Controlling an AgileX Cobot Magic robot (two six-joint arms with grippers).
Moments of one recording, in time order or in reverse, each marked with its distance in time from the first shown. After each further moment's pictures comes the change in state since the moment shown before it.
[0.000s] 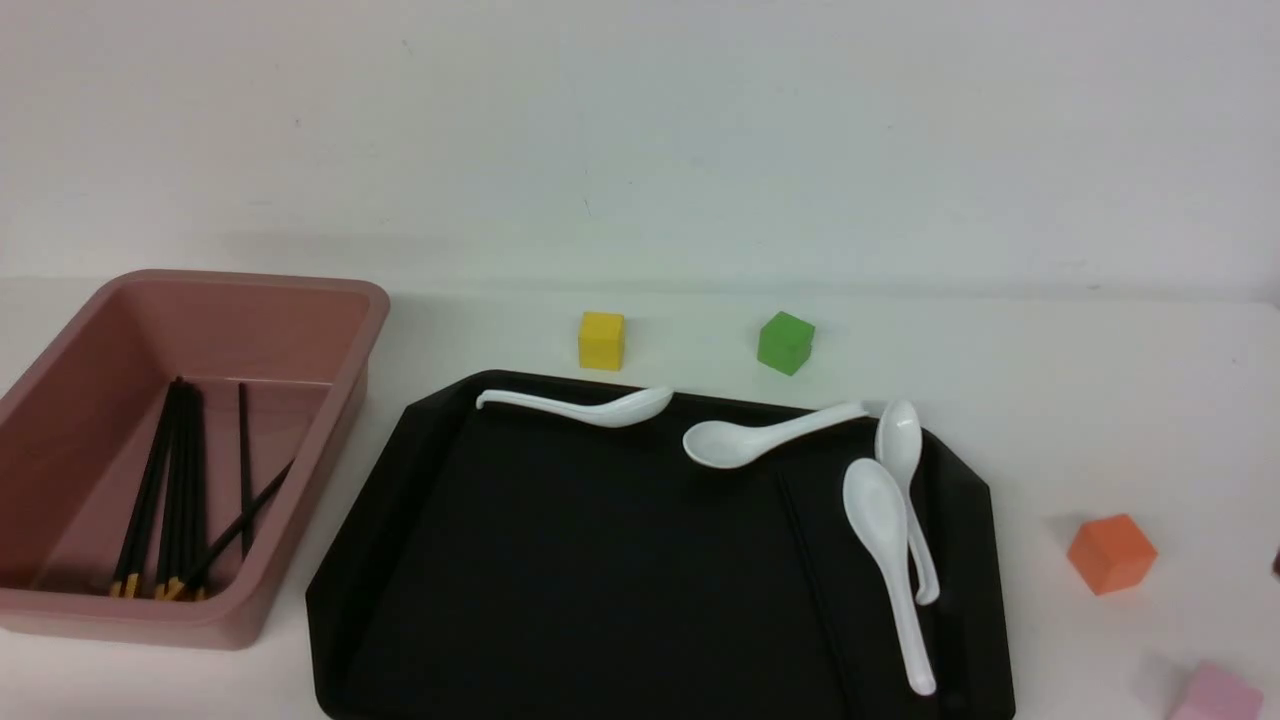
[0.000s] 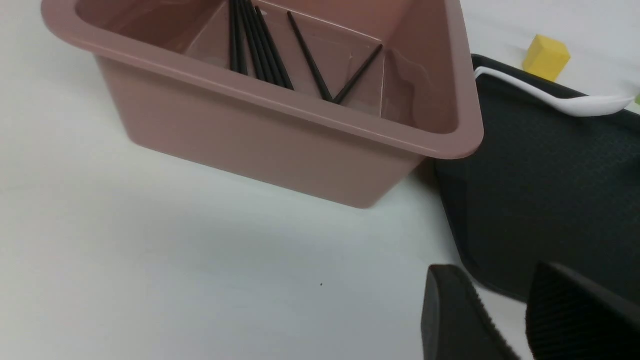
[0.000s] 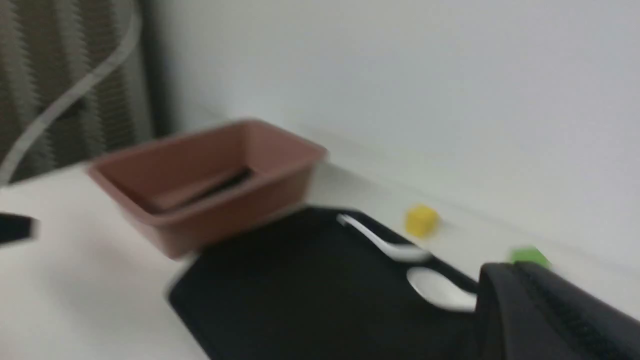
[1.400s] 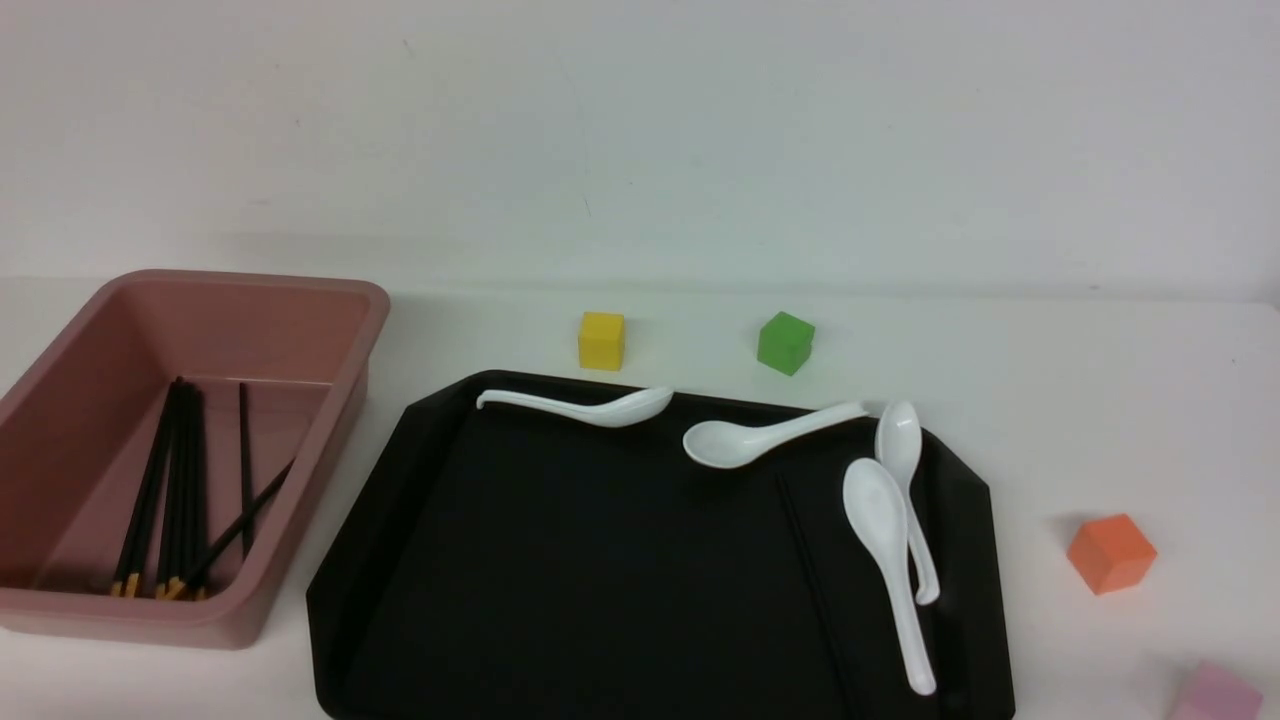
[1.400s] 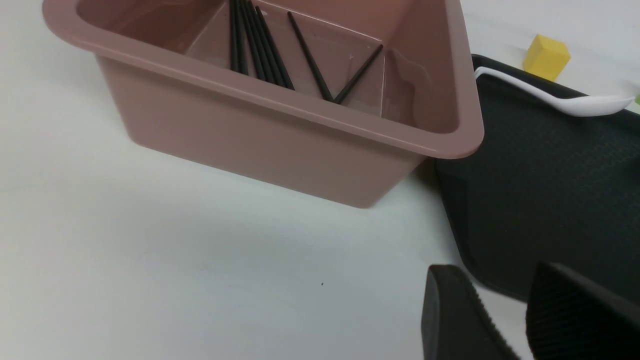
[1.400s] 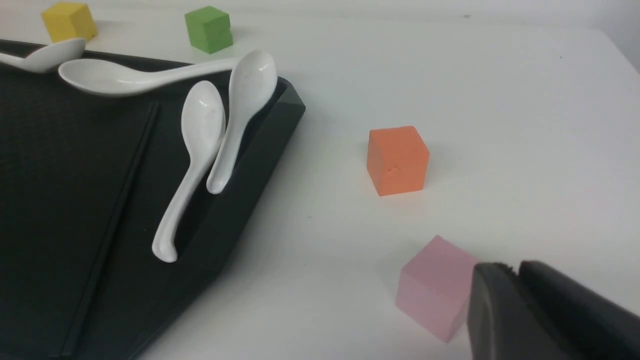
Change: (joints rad) right arm -0.603 -0.326 0.465 0.011 0.067 -0.001; left arm 0.000 0.000 0.000 0.002 0.000 0.000
